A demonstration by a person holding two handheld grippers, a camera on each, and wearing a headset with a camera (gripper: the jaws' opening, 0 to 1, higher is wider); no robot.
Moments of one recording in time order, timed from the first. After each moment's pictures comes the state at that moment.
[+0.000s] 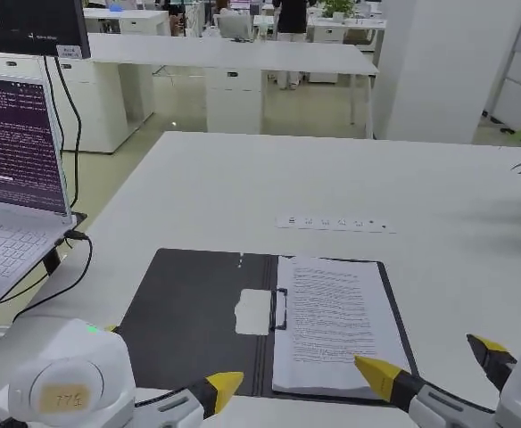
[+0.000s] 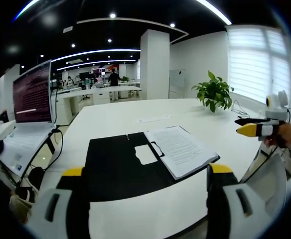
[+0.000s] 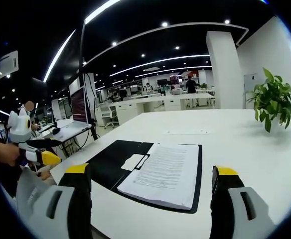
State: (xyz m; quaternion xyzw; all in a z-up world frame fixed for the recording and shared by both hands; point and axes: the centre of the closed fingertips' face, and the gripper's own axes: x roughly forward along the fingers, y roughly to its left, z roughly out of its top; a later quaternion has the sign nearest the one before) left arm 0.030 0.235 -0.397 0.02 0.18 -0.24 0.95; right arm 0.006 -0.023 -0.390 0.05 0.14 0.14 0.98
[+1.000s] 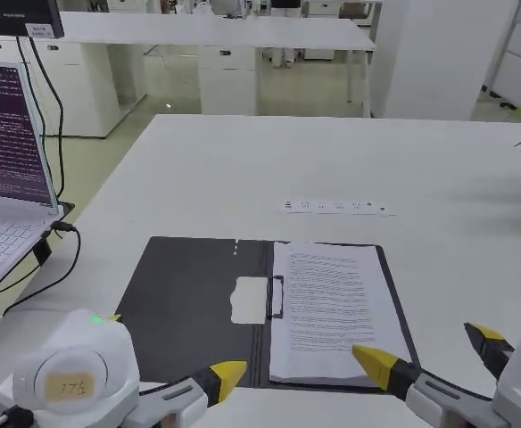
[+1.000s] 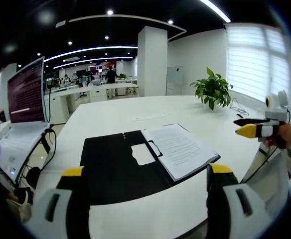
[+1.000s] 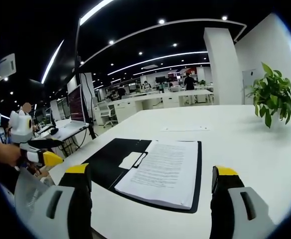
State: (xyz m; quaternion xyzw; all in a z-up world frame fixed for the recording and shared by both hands) left arm 0.046 0.221 -0.406 0.03 0.20 -0.26 0.95; right arm 0.014 -0.027 -0.401 0.06 0.15 0.13 0.98
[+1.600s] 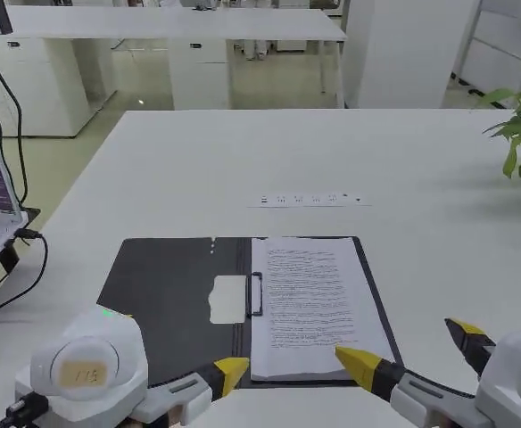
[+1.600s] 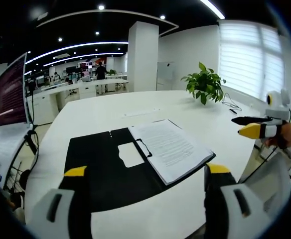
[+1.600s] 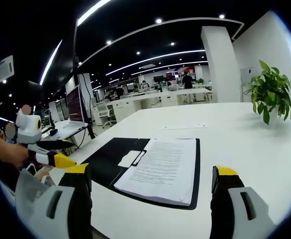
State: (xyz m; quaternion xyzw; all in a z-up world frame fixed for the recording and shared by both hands) left arm 0.061 0.182 -0.423 0.03 0.22 -0.30 0.93; right arm 0.009 -0.032 -0.405 0.07 0.16 0.12 0.98
